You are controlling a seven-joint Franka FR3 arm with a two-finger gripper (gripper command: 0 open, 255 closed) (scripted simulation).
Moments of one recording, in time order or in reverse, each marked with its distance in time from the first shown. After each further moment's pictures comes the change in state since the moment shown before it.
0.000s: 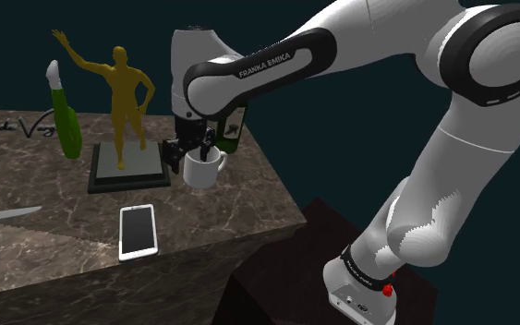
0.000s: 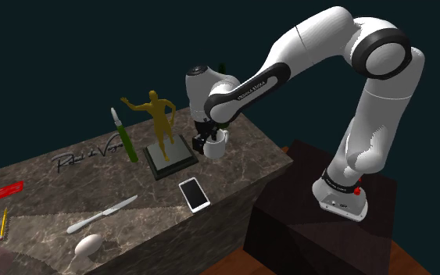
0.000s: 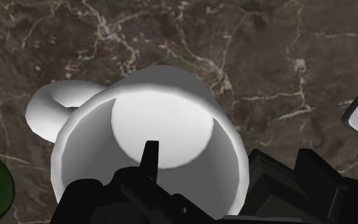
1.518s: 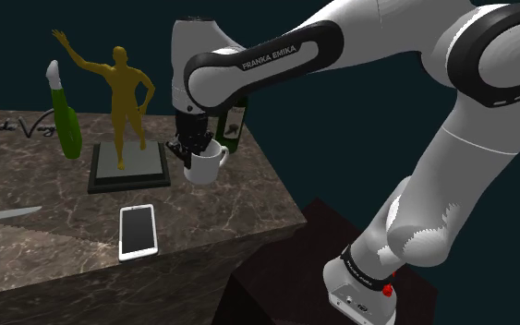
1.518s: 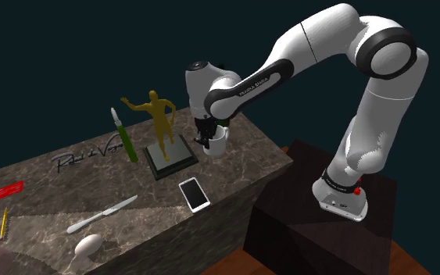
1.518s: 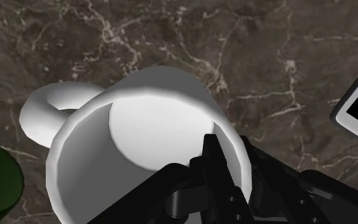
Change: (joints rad) arm 0.000 -0.027 0.003 0.010 0.010 -0.035 -0.004
